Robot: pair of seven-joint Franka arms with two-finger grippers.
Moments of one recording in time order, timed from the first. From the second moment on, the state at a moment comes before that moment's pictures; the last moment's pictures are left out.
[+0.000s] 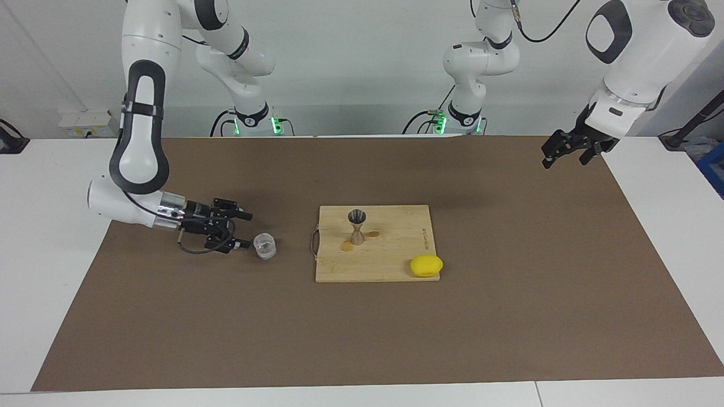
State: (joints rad) left arm 0.00 -0.01 0.00 -1.66 -0.03 1.62 -0.05; right arm -0.12 0.30 -0.05 -1.92 0.92 1.79 0.69
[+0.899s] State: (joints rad) left arm -0.01 -0.01 0.00 -1.66 -0.03 1.62 -0.05; right arm 0.01 0.00 -0.05 -1.80 0.02 1.80 0.46
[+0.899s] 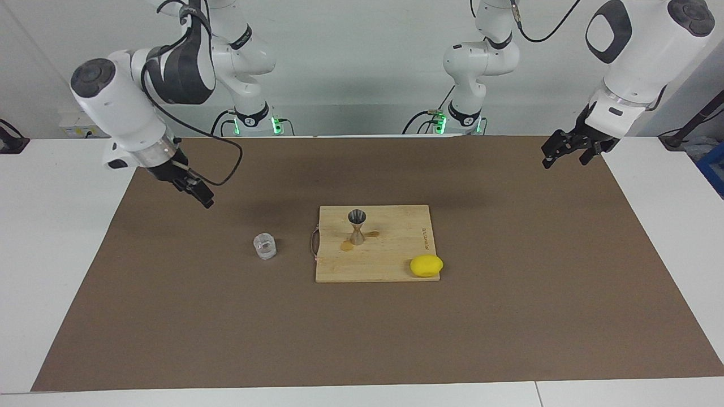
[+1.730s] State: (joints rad) left arm -0.01 -0.01 0.00 -1.66 -0.03 1.62 -0.05; right arm 0.05 -0.05 -0.08 -1.56 -0.09 1.47 0.20
